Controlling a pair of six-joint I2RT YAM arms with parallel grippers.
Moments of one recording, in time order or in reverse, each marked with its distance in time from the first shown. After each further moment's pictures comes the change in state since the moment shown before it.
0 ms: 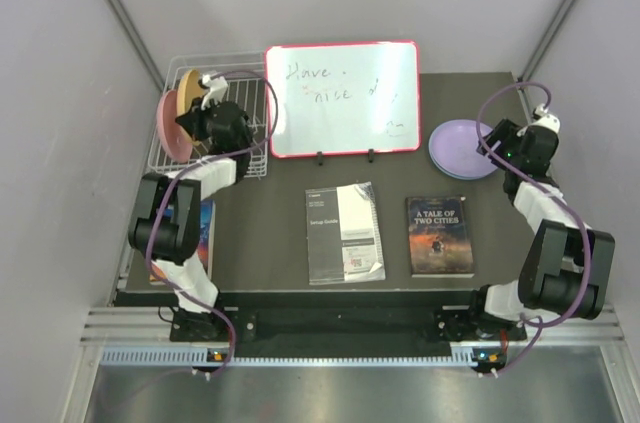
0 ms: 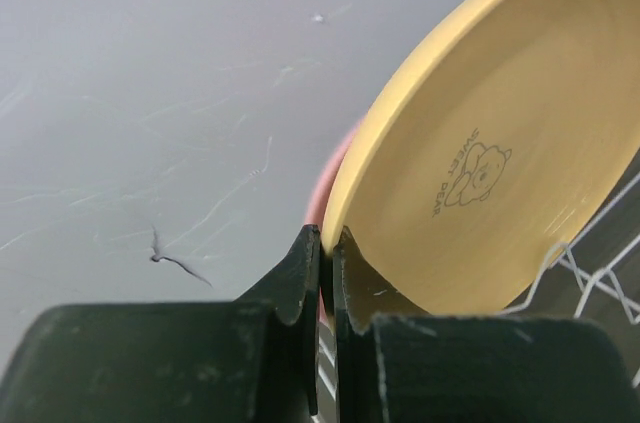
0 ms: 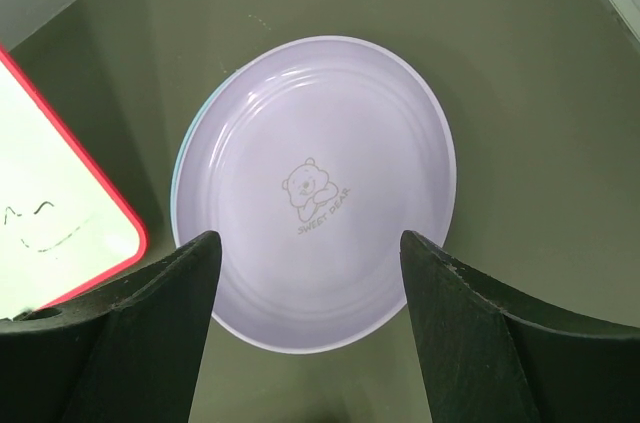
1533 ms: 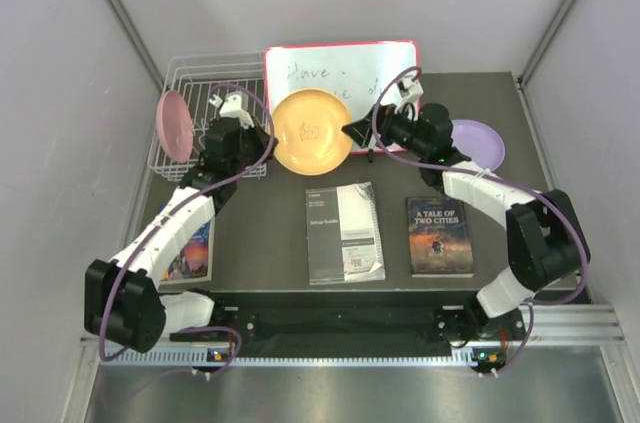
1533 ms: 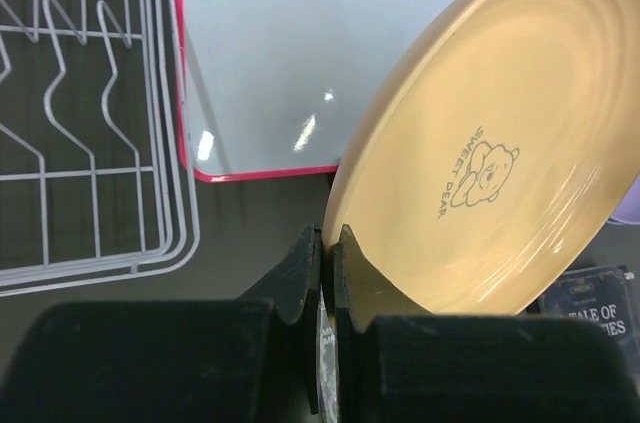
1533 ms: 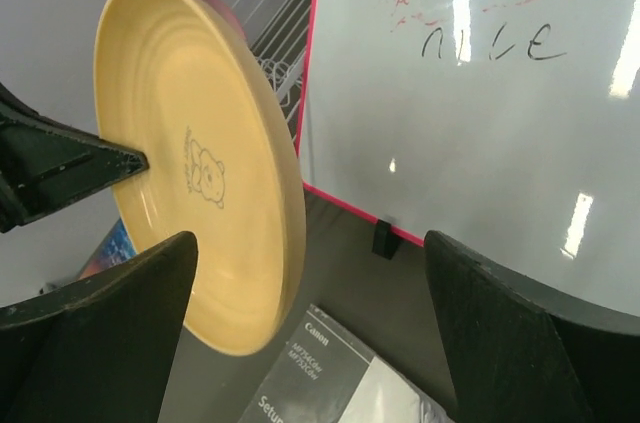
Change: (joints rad) left arm -0.114 -0.543 -0.097 -0.913 1.191 -0.988; right arm 0.679 0.159 0.202 0.306 -0.298 0.119
